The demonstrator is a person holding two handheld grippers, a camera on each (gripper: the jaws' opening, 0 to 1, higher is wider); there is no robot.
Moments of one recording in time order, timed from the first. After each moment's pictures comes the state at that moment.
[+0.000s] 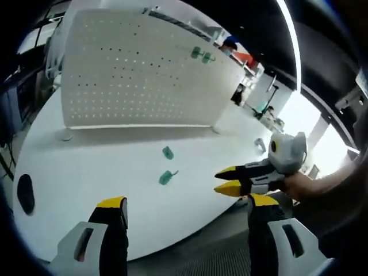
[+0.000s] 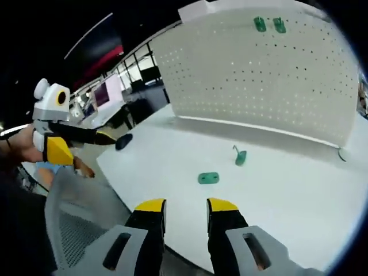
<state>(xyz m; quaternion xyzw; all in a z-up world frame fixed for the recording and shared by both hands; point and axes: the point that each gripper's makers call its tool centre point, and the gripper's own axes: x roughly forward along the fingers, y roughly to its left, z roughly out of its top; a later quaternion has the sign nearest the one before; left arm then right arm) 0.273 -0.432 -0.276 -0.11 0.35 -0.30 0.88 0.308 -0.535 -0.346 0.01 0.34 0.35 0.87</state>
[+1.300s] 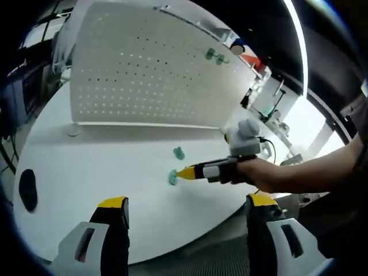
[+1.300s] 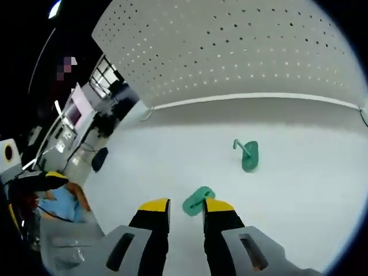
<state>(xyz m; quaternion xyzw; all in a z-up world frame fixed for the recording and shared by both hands) 0.290 -0.411 -0.287 -0.12 0.36 -0.28 0.88 0.395 -0.499 -0.401 0.11 0.43 0.29 0.85</state>
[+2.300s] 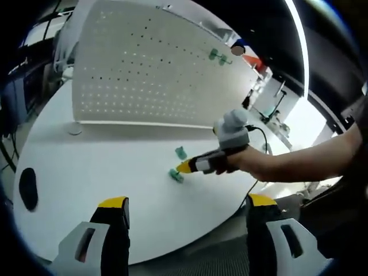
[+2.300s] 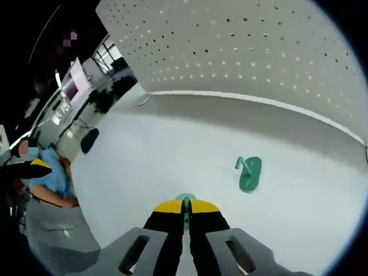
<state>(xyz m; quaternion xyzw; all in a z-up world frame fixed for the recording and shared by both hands) 0.292 -0.407 -0.289 -0.13 0.36 -0.27 0.88 0.410 -0.498 -0.415 -0.01 0.45 0.33 0.83</state>
